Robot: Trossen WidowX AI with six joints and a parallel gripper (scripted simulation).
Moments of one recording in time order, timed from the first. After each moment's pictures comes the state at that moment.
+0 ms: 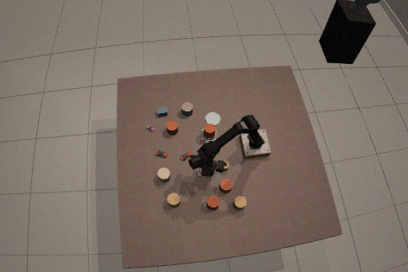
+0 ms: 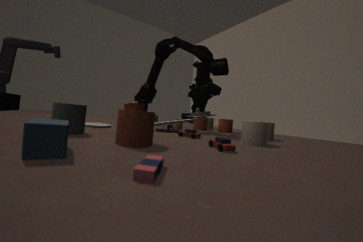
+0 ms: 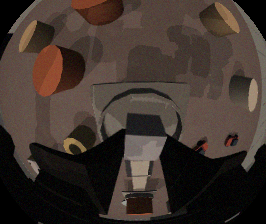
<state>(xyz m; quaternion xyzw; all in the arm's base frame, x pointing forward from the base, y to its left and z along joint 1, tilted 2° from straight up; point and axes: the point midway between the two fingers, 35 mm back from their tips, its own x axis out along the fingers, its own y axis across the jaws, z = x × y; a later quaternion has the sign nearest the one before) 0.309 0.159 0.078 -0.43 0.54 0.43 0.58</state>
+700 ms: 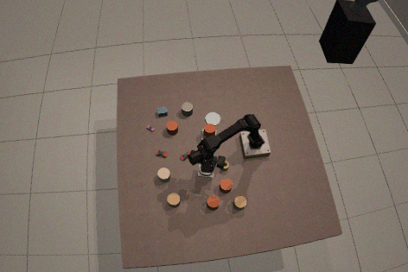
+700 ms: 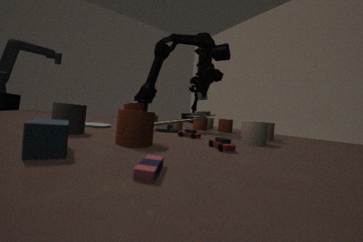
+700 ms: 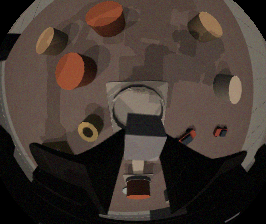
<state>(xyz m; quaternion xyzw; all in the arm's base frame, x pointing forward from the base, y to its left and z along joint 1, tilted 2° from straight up) 0.310 0.158 0.143 -0.43 0.54 0.43 0.58</state>
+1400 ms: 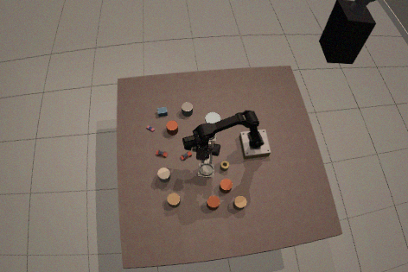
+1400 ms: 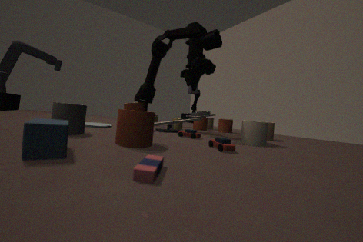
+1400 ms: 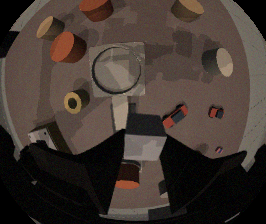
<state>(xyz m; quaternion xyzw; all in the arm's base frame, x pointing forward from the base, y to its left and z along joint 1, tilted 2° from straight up) 0.332 0.091 0.154 -0.43 0.54 0.43 0.58</state>
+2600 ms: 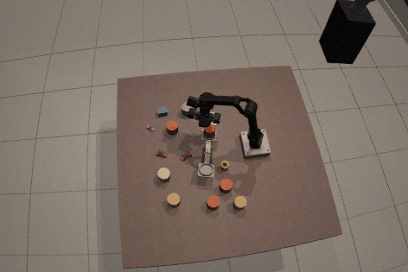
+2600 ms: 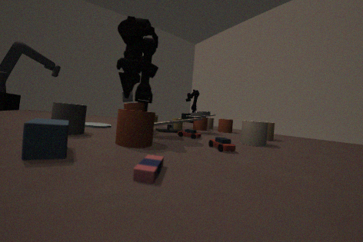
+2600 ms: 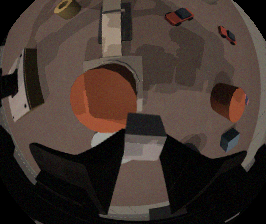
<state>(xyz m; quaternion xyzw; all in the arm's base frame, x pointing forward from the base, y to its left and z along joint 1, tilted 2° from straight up) 0.309 -0.138 0.089 -0.44 0.55 0.43 0.57</state>
